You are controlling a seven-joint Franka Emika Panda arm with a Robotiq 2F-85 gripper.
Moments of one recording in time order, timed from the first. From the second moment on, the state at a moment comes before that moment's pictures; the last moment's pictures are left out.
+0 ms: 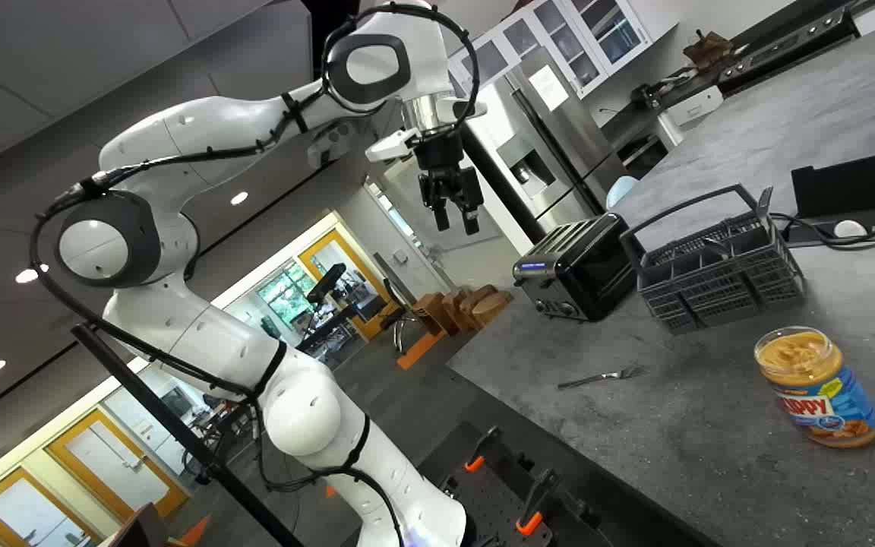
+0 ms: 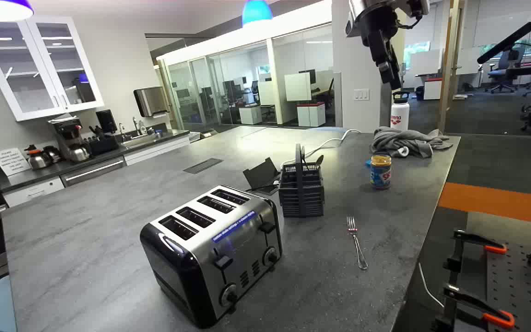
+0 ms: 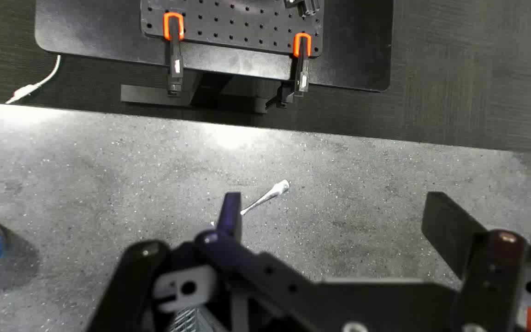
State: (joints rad) arm 0.02 -0.29 -0.25 -2.06 0.13 1.41 -0.29
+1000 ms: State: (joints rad) arm 0.02 -0.29 -0.25 -2.06 0.13 1.41 -0.29
